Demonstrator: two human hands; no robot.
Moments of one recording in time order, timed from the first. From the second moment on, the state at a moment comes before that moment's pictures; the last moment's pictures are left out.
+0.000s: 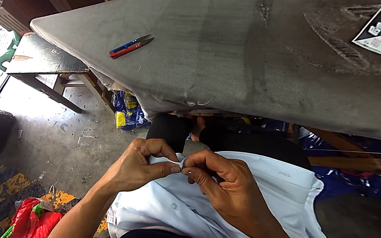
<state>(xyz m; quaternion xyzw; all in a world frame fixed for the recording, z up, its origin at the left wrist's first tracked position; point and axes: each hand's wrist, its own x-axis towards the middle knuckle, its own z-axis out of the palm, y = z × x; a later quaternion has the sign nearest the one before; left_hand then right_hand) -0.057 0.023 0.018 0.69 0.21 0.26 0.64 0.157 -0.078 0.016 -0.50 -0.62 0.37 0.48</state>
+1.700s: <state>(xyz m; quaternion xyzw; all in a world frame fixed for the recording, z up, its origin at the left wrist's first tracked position) -0.056 0.023 0.016 0.69 0.24 0.25 0.64 0.253 -0.123 0.072 -0.40 -0.50 0.45 0.62</state>
